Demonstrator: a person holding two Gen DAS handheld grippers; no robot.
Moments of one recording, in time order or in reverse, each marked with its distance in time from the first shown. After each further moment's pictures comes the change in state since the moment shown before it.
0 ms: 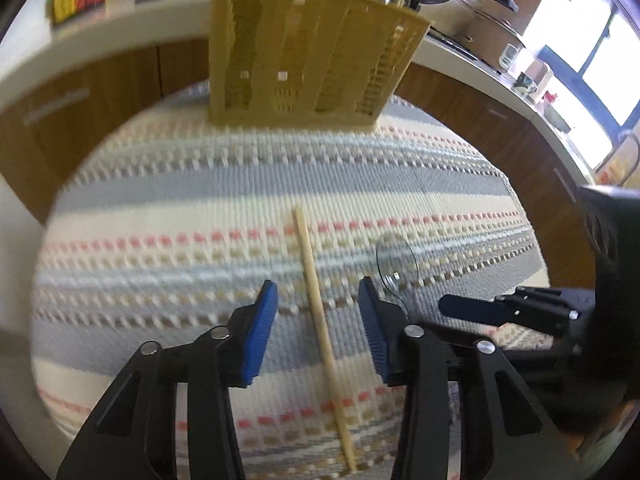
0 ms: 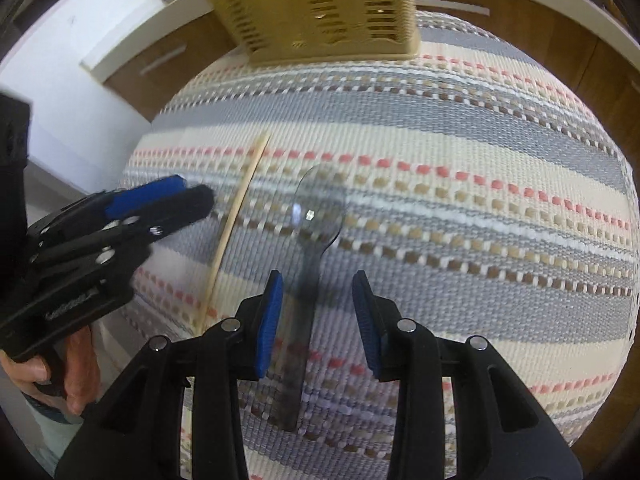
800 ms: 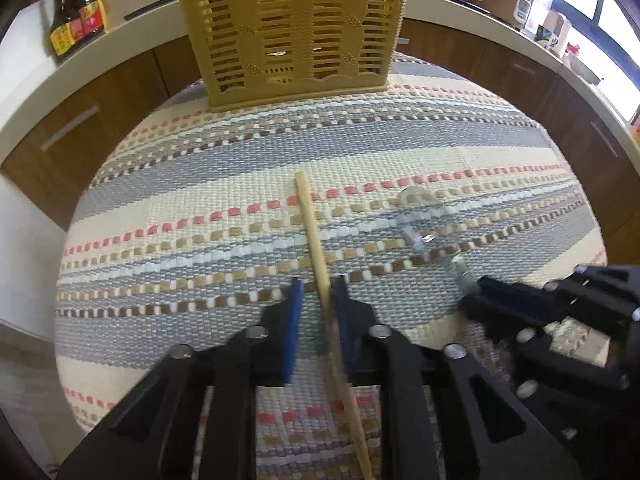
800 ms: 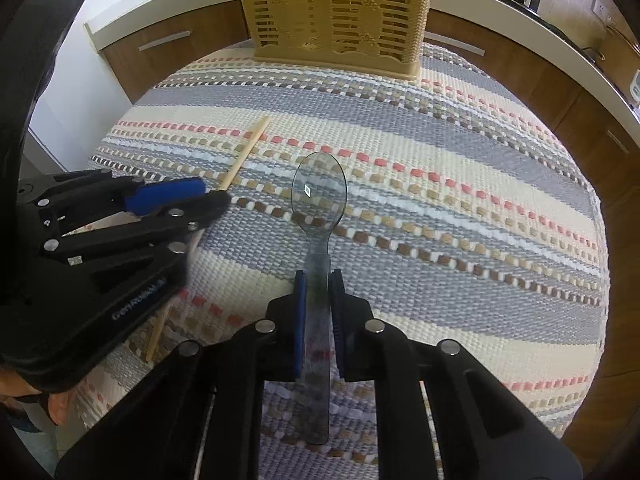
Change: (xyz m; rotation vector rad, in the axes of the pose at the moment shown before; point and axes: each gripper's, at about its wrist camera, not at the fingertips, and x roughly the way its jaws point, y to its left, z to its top) left arm 0.031 -0.040 -0.013 0.130 0.035 0.235; right arm -0.003 0.009 -0.017 -0.087 -0.093 -0.156
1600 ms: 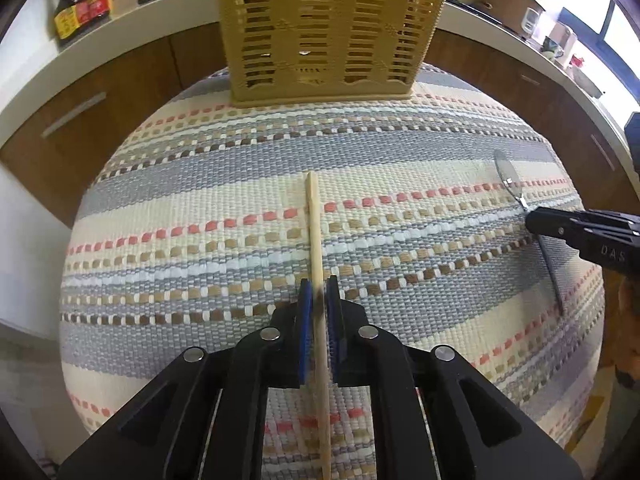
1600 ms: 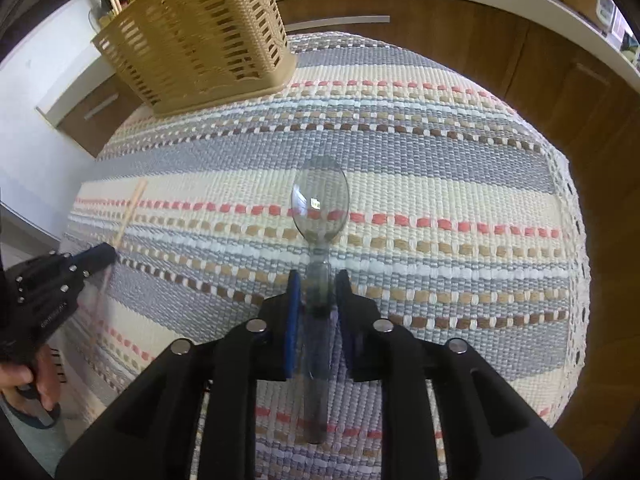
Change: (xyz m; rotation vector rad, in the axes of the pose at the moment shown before) left arm -0.004 0.038 0.011 -0.034 0.025 -0.062; right arm 0.000 -0.116 0.023 0.210 0.040 0.072
